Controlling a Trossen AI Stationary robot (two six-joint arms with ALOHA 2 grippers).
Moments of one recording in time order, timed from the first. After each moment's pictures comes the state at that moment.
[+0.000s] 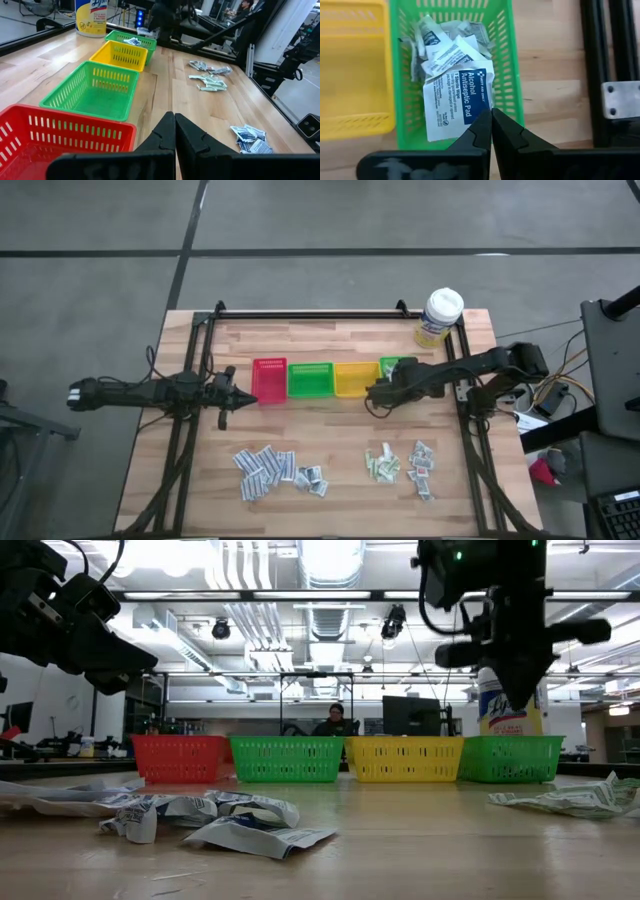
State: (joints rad) left arm 0.00 0.21 0.04 -0.08 0.00 -0.24; right arm 0.07 1.57 1.09 -1.30 0.39 1.73
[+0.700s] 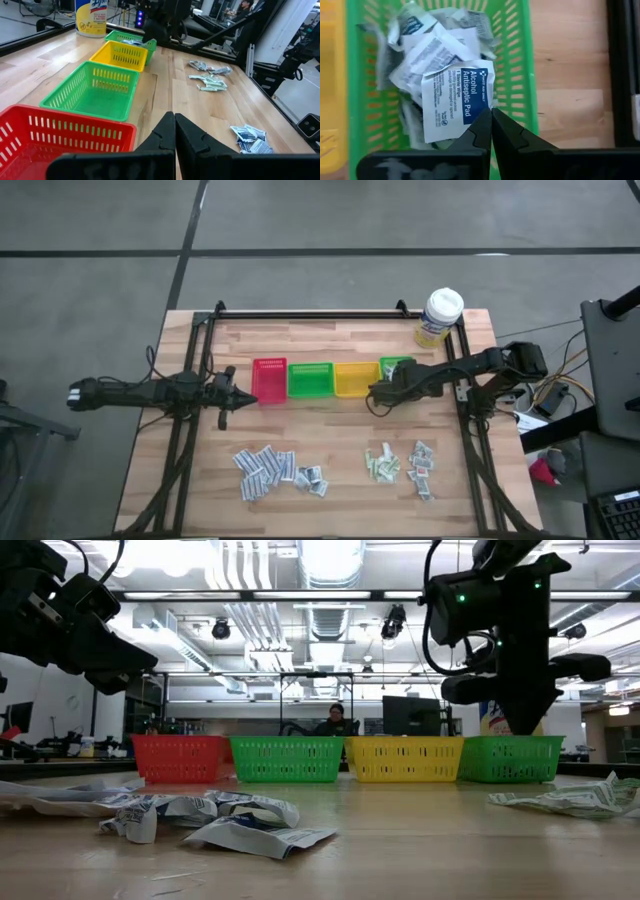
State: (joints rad) left arm 0.00 0.21 0.04 -0.08 0.00 -0.24; right arm 0.01 1.57 0.93 -1.11 0.40 1.62
